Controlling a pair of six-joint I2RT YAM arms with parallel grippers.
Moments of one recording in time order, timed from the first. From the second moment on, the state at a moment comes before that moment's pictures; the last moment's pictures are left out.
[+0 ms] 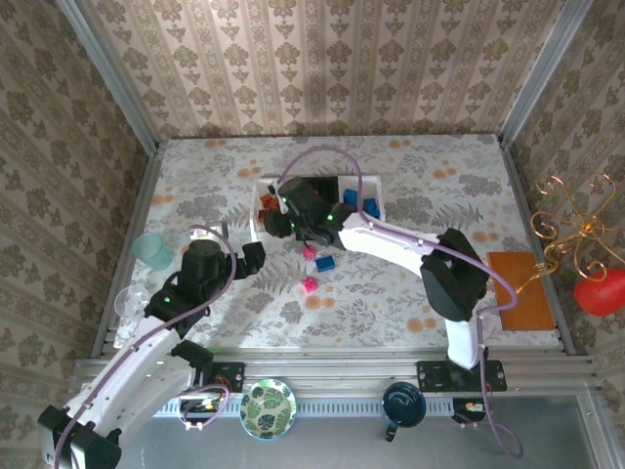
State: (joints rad) left arm -0.52 0.68 0.53 -0.38 -0.13 -0.52; right arm 0.82 1.98 1.60 -0.25 0.00 0.39
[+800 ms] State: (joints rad) left arm -0.52 0.71 0.50 -0.37 -0.09 -0.55; right arm 0.71 2.17 1.81 -0.38 -0.04 0.45
